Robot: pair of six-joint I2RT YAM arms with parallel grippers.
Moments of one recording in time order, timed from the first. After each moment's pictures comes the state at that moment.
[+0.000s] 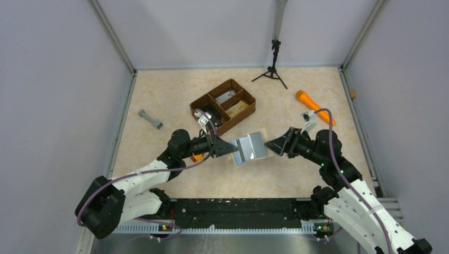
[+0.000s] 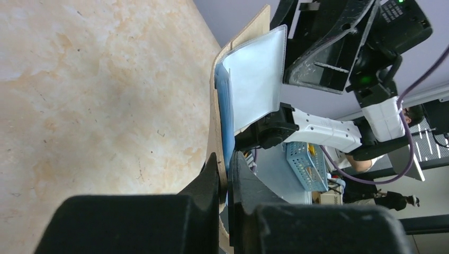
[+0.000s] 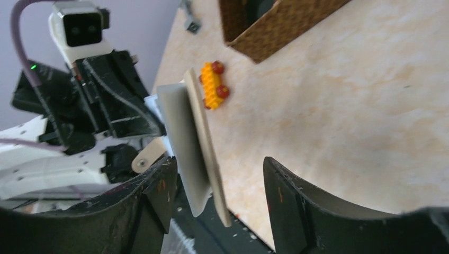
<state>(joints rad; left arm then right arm) -0.64 1.10 0.40 0.67 0.63 -0.95 0.47 0.55 0.49 -0.19 -0.41 0.80</state>
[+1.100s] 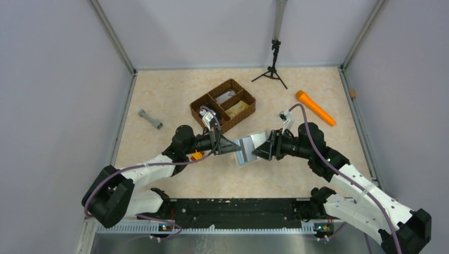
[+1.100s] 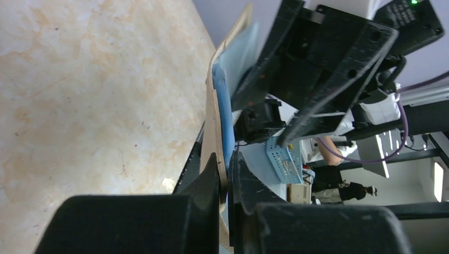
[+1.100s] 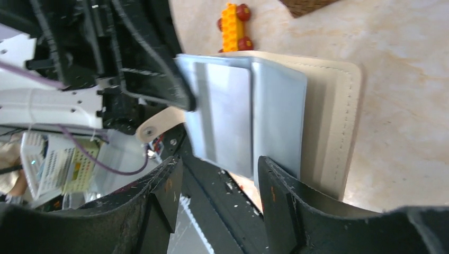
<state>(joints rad) -0.62 1.21 0.44 0.70 0.70 -1.04 0.63 0.77 0.61 -0.21 -0.47 0.65</state>
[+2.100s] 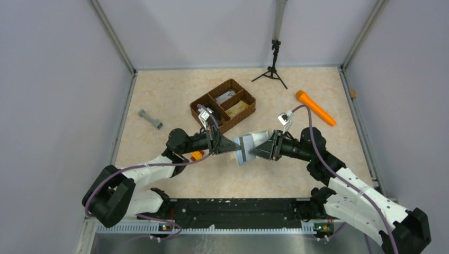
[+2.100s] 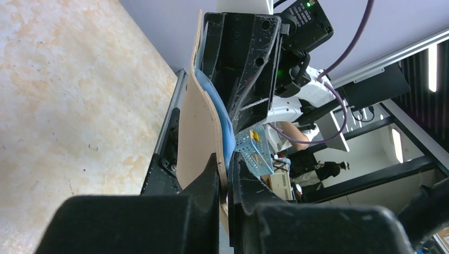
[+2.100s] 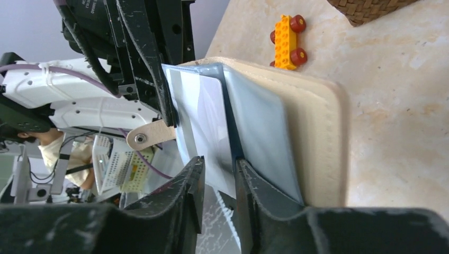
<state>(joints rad) -0.62 1.22 0.41 1.01 0.80 -1.21 0.63 0.76 0.50 0.07 -0.54 0.86</state>
